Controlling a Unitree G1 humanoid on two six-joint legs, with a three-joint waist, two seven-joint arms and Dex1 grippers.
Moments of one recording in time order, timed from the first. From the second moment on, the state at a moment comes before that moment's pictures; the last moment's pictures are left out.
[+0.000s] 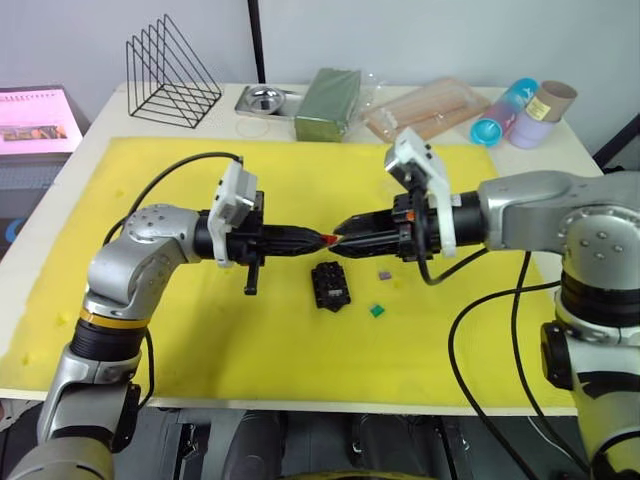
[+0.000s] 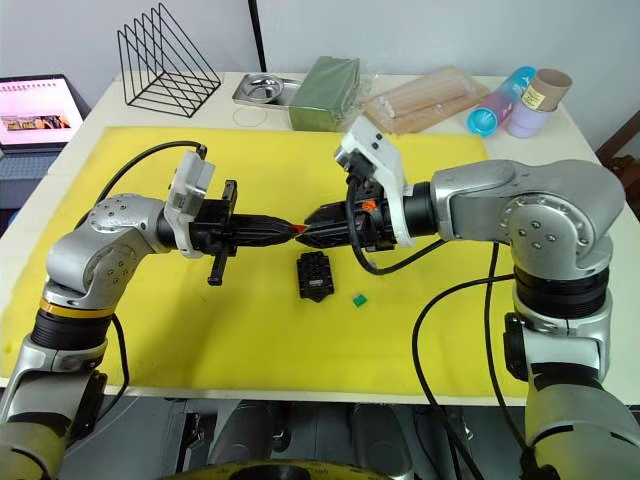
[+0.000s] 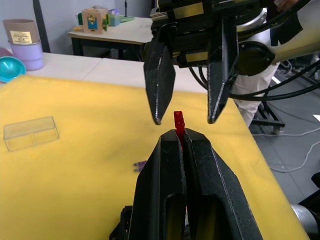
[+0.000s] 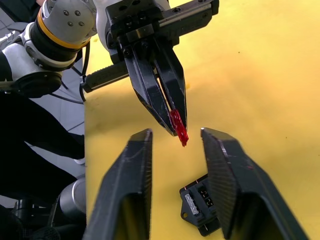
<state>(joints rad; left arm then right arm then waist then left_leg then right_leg) -0.60 0.59 -0.06 -0.17 -0.64 0.55 -1.24 -0.91 -0.65 -0.01 -0.41 1.00 1.46 0.67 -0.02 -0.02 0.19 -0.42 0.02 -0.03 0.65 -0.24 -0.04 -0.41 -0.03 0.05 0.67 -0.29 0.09</state>
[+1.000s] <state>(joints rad) -0.64 0.67 -0.14 -0.15 -0.54 0.60 -1.21 -0.91 -0.75 0.13 -0.44 0.91 1.30 0.74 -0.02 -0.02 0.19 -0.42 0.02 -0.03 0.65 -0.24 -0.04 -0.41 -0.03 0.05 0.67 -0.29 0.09</state>
